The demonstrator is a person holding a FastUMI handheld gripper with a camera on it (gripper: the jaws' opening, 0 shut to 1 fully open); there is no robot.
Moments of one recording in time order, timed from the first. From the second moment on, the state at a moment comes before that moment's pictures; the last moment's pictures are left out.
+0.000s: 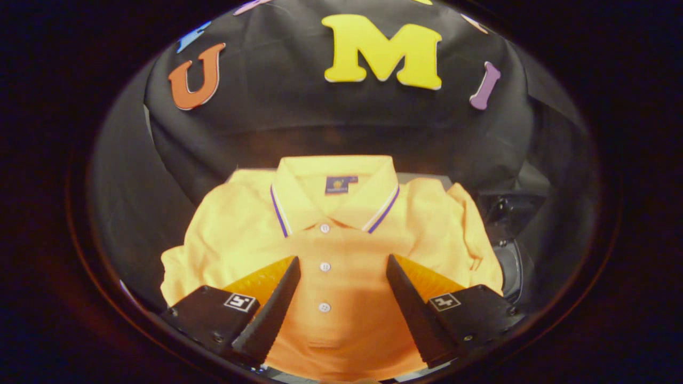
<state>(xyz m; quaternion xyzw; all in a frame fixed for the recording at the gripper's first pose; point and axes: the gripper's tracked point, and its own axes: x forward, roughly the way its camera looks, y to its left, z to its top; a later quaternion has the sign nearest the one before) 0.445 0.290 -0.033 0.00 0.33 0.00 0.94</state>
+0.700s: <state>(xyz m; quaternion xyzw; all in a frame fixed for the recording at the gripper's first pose) 0.455 0.277 -0.032 -0.09 0.32 0.02 0.94</state>
